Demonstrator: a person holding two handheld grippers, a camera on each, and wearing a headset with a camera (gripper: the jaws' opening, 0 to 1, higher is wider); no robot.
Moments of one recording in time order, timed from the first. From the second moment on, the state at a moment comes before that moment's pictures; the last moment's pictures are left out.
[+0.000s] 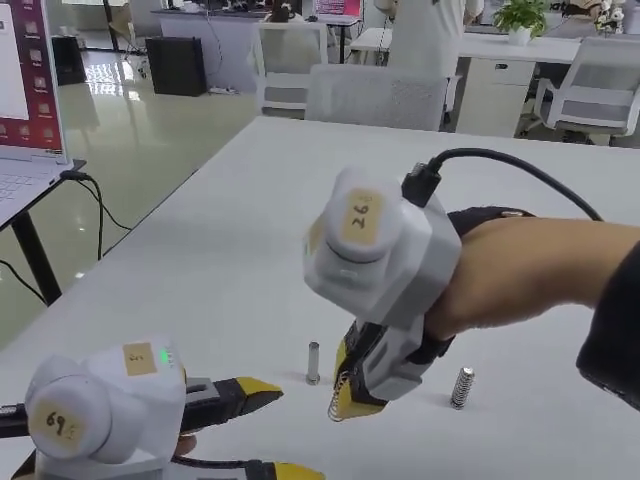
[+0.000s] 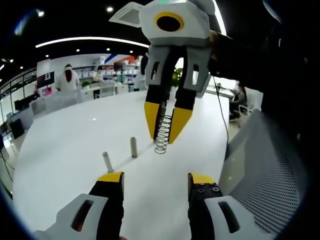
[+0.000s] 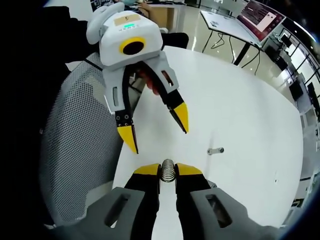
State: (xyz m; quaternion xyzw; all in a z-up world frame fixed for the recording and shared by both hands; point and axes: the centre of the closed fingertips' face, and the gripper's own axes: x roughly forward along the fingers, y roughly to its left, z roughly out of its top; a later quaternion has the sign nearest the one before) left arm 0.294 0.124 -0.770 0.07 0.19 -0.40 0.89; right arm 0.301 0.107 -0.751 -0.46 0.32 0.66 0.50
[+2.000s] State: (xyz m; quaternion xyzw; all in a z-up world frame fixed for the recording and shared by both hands) left arm 0.296 0.129 -0.772 0.07 0.19 -0.39 0.90; right arm 0.396 0.149 -0.780 -0.48 0.33 0.61 0.53
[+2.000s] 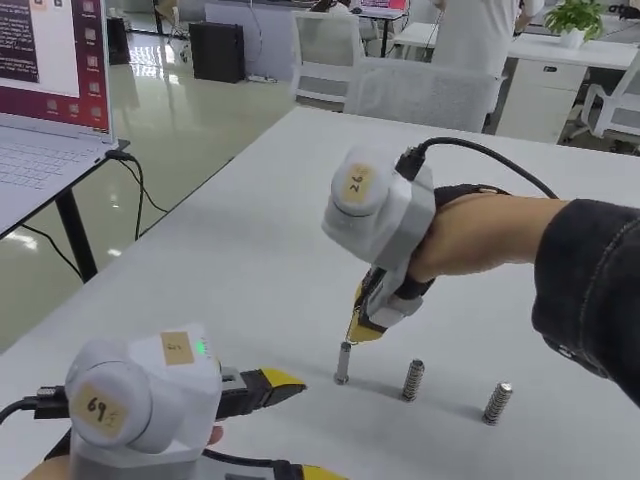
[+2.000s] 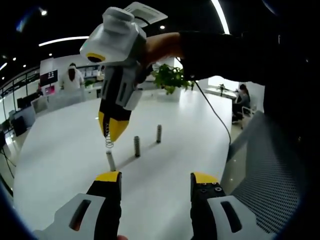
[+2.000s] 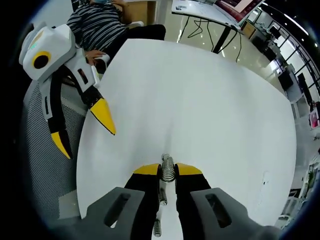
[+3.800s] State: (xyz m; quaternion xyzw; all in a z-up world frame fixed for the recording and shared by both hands) left arm 0.298 0.133 -0.774 0.06 0.20 -0.38 0.90; right arm 0.388 0.154 -0.832 -0.48 0.38 0.61 0.50
